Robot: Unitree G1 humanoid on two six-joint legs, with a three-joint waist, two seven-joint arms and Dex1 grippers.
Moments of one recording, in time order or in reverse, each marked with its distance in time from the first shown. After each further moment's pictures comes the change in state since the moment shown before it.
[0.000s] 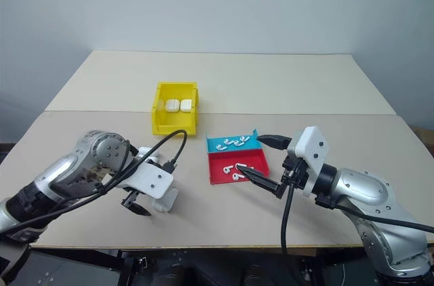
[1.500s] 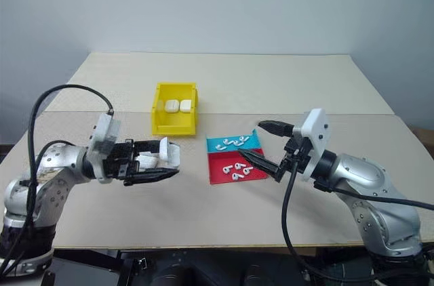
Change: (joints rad) left arm 0.365 -0.277 0.753 -0.124 -0.894 0.281 0.285; right arm -0.156 0.017 0.010 0.145 0.055 0.003 0.031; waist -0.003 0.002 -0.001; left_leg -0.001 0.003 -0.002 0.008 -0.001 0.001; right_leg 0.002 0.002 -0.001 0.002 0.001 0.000
